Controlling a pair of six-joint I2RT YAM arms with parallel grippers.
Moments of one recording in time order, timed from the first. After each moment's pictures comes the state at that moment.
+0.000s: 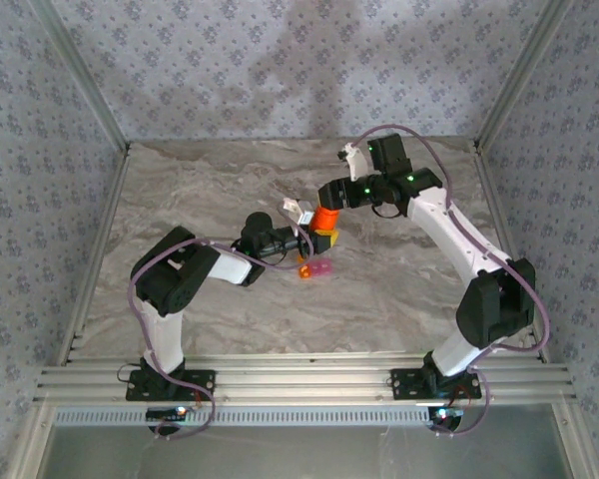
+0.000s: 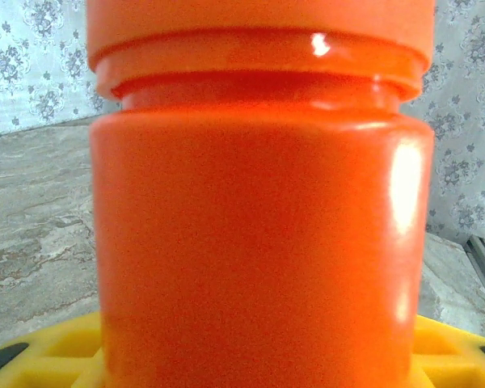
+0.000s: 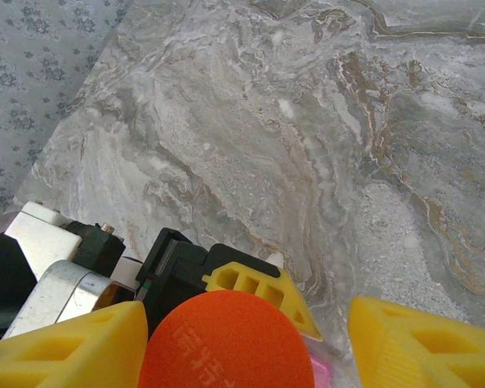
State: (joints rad) left arm -0.68 1.95 0.84 1.14 0.58 -0.27; right arm 0.39 1.60 1.46 -0.64 -0.51 0.12
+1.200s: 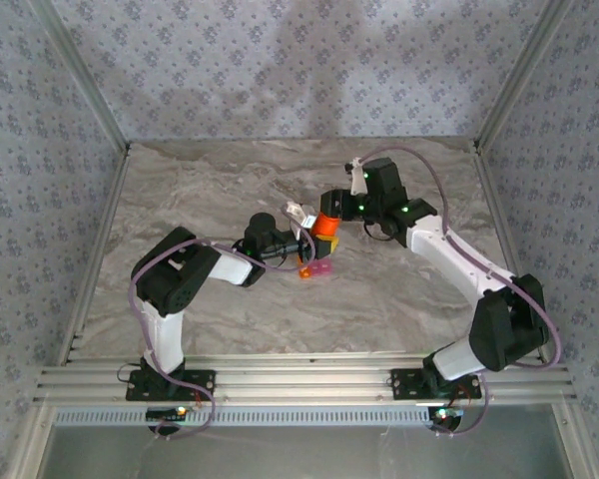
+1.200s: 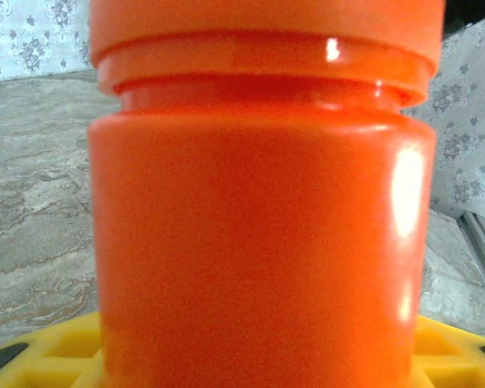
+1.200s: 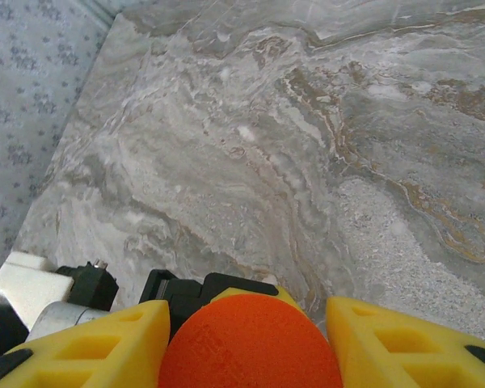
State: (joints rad) left arm -0.68 1.95 0.84 1.05 0.60 -0.26; right arm 0.47 1.47 1.17 -0.33 -0.27 0.44
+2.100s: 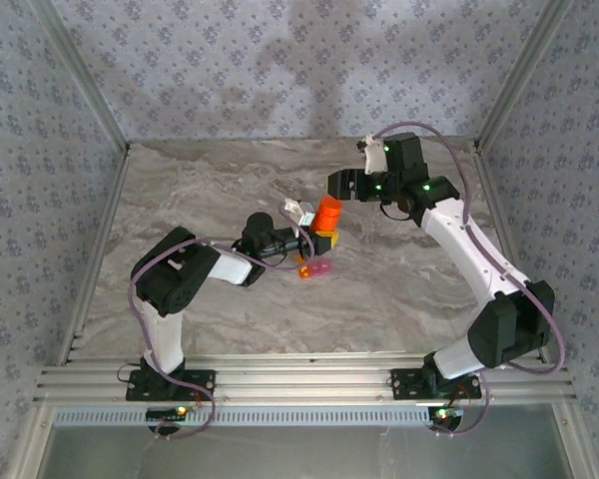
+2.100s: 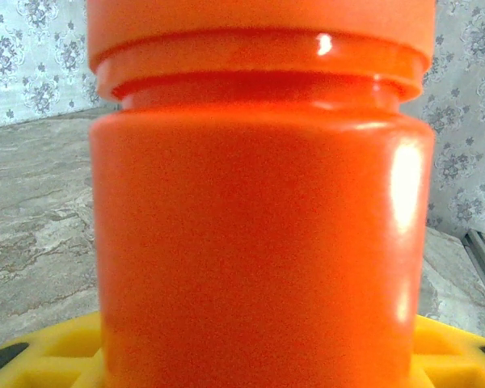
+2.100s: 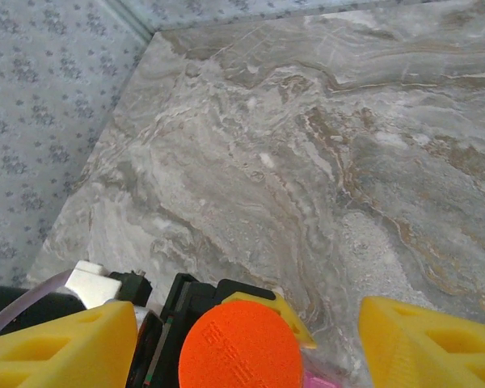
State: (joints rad) left arm -0.68 1.95 0.84 1.12 0.59 -0.26; right arm 0.36 1.48 1.40 -0.55 -0.44 0.28
